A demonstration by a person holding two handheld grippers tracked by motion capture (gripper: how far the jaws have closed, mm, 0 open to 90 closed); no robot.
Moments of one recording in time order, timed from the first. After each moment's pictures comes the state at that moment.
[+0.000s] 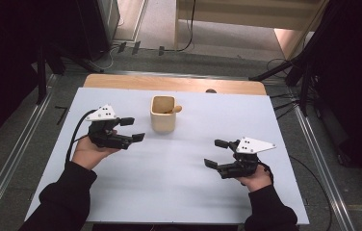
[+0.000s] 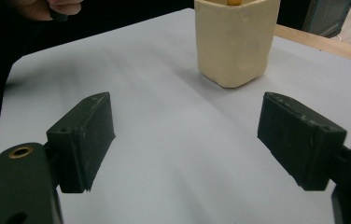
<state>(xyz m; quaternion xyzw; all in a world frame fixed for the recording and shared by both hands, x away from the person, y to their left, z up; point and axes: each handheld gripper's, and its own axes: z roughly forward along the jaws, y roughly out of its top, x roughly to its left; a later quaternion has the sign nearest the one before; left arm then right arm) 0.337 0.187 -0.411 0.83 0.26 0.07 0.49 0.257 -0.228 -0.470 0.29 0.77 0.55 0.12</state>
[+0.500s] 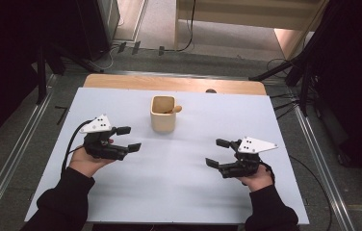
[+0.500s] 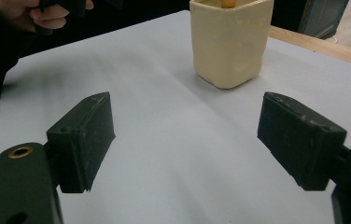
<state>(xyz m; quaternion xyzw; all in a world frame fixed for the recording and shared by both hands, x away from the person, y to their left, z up) 0.314 0.201 -0.422 0.83 0.26 0.07 0.50 0.256 -0.231 -0.469 0.30 0.77 0.55 0.12</state>
